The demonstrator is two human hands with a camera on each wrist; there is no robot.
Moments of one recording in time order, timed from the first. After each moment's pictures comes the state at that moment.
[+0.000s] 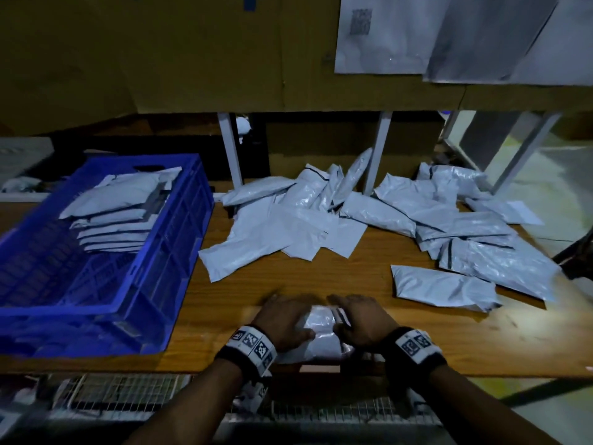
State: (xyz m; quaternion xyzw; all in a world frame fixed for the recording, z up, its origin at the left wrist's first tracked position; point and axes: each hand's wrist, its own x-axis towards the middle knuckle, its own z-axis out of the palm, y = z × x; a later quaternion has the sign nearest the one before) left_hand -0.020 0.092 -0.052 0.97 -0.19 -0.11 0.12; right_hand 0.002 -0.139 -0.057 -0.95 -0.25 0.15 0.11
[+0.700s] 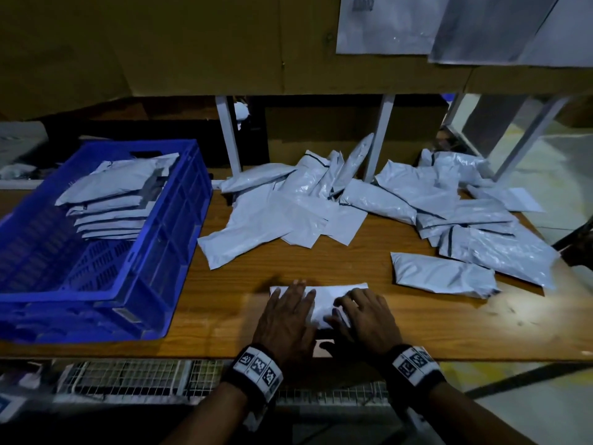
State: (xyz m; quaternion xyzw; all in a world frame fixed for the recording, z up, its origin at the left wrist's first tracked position) left_hand -0.062 0.083 -0.091 0.98 -0.18 0.01 0.08; right_hand -0.038 -0.141 -0.089 -0.95 -0.25 -0.14 0.14
